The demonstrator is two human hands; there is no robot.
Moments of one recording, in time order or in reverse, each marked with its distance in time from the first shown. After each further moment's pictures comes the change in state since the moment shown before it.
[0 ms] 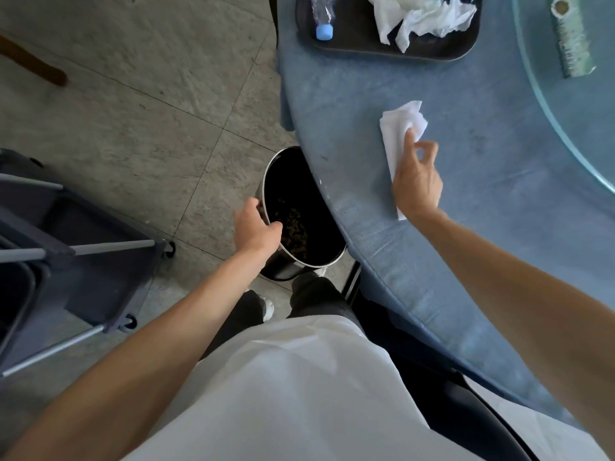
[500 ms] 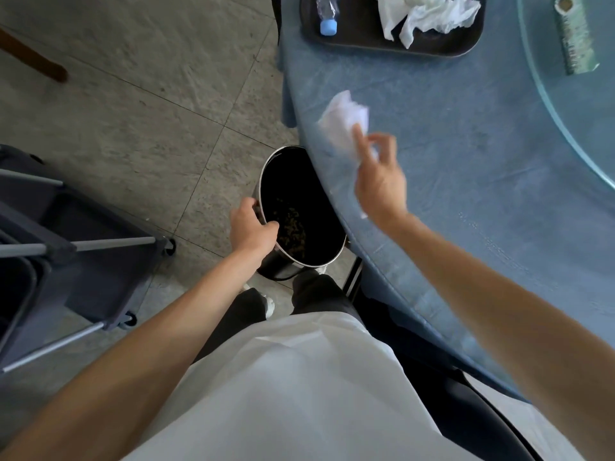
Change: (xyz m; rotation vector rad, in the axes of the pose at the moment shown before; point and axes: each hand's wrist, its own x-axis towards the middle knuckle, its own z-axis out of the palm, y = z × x) left_hand -0.003 -0.009 -0.011 -0.040 -0.003 -0.006; right_hand -0.033 -0.054 0.012 0.163 0.081 -0.362
